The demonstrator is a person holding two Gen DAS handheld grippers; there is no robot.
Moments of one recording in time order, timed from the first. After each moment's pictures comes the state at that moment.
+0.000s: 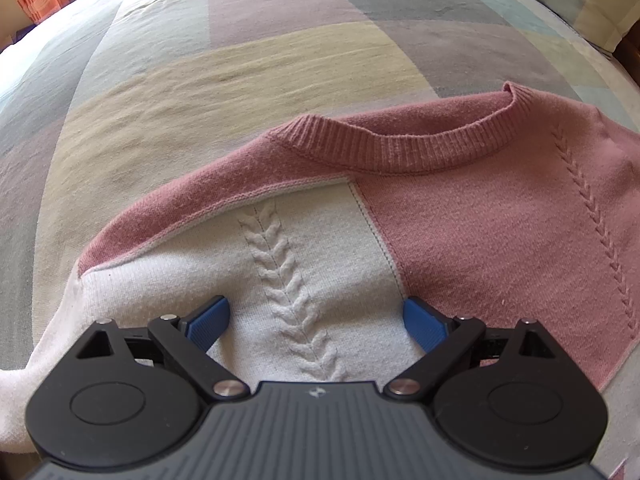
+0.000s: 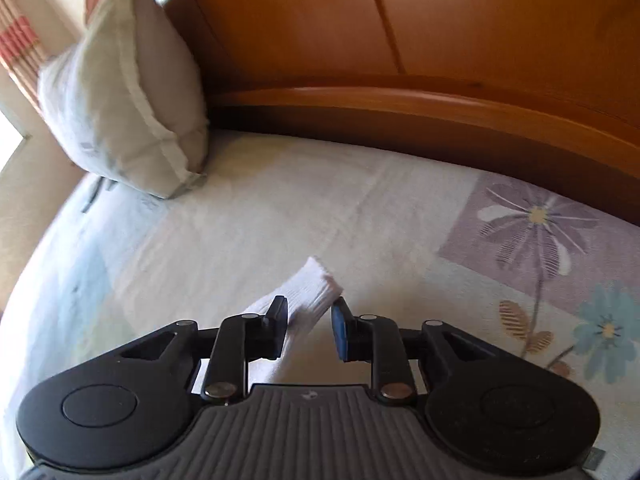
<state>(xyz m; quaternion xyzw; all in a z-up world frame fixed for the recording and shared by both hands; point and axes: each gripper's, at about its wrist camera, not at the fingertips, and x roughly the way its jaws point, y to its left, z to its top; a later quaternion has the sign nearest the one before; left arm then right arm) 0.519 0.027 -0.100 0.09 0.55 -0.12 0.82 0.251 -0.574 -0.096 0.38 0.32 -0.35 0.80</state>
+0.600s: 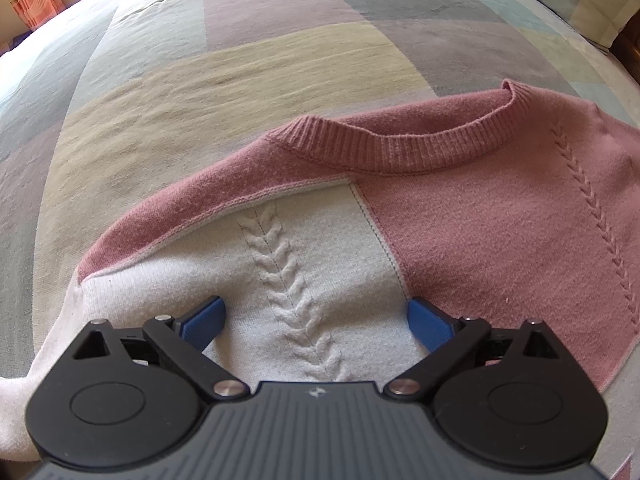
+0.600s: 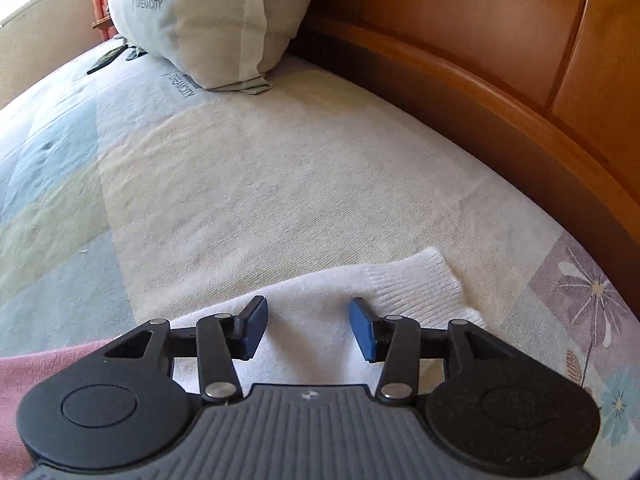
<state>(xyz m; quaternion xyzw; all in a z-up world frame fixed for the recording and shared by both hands) 0.523 0.029 -0.099 0.10 0.54 -0.12 0.83 0.362 -0.489 -0.105 0.16 0.43 -0.27 0.85</state>
